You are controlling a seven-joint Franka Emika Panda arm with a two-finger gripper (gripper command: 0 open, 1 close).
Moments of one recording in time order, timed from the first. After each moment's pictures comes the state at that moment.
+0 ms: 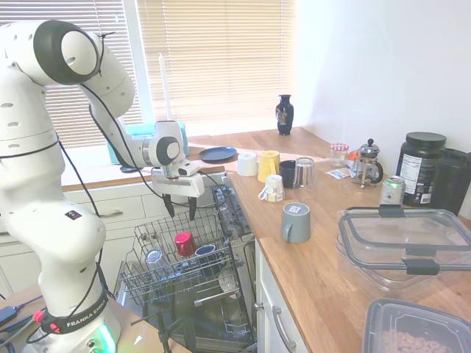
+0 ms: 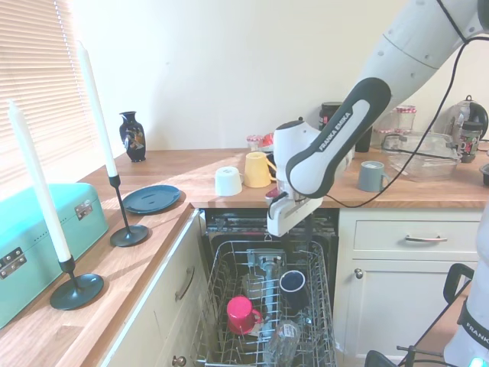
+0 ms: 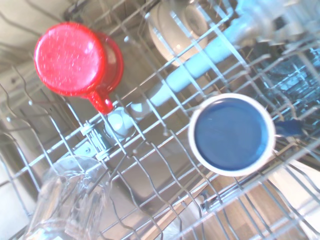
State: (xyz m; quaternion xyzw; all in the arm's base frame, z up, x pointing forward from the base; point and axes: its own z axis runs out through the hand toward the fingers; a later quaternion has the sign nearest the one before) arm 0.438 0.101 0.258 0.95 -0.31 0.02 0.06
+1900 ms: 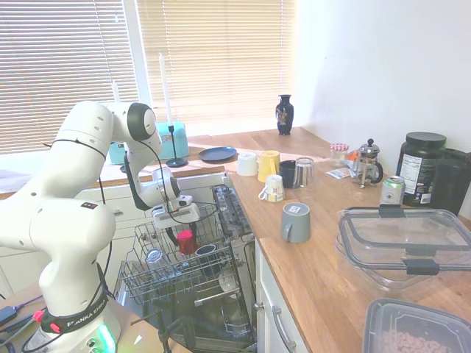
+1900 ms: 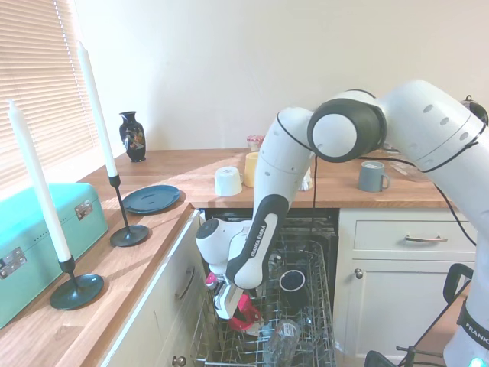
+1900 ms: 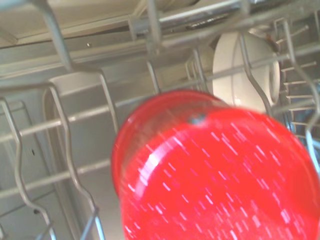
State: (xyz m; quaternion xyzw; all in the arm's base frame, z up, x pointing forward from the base) arm 0.548 0.233 0.053 0.98 -0.15 0.03 0.15
